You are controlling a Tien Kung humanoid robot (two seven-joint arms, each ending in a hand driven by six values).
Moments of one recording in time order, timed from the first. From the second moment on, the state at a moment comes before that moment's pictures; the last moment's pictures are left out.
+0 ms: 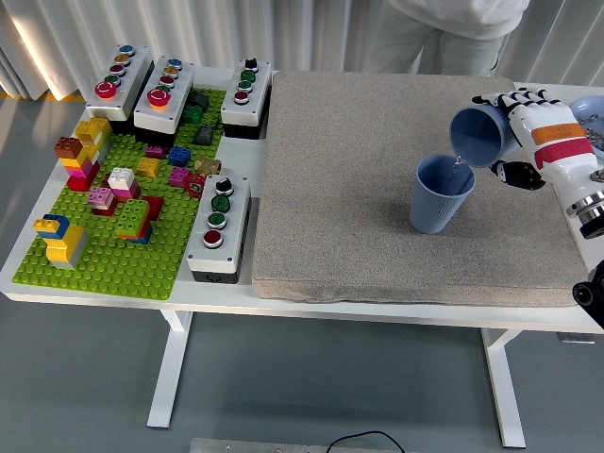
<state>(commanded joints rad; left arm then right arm) -0.09 0.12 -0.57 -0.18 0.48 0.10 0.20 0.57 -0.49 0.81 1.28 -2.03 -0.48 -0.01</state>
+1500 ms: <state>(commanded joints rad) -0.09 0.12 -0.57 -0.18 0.48 0.10 0.20 0.58 -0.50 0.75 1.25 -2.06 -0.57 -0.03</state>
